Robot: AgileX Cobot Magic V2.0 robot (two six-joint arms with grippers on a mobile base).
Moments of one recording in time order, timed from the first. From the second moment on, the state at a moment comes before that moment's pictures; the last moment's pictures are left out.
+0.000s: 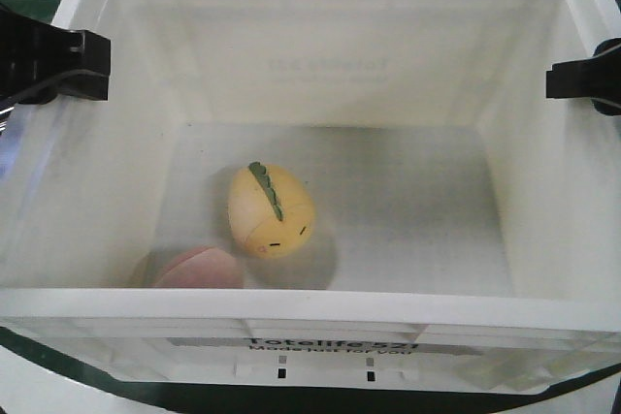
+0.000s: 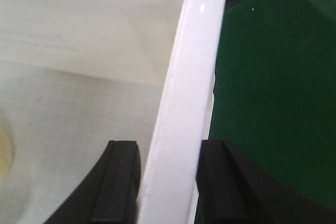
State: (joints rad) left arm -0.48 1.13 -1.31 0.05 1.09 -0.45; right arm 0.24 1.04 -1.16 0.04 0.95 0.09
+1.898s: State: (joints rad) left arm -0.48 1.13 -1.31 0.05 1.09 -0.45; right arm 0.24 1.03 -1.16 0.04 0.94 0.09
